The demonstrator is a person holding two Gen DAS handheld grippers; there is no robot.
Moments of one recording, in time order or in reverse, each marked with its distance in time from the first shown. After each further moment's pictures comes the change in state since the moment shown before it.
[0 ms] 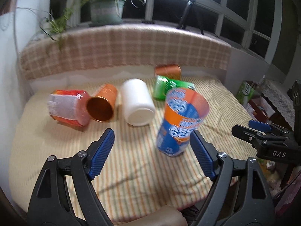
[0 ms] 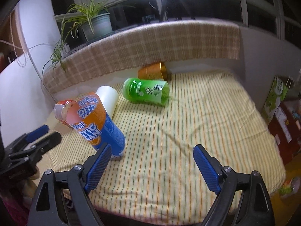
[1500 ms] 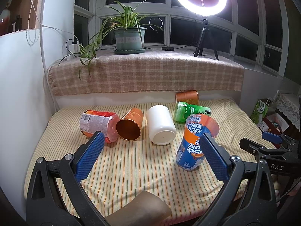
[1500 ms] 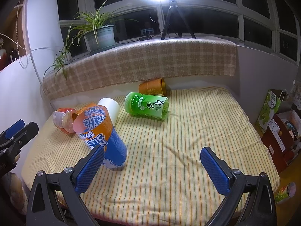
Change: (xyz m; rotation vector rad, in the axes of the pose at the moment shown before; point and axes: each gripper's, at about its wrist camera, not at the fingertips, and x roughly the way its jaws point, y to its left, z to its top) left arm -0.043 0.010 0.001 -0.008 -0.169 0.142; right arm -0.014 0.014 -0.001 -0.021 -0.101 -0.046
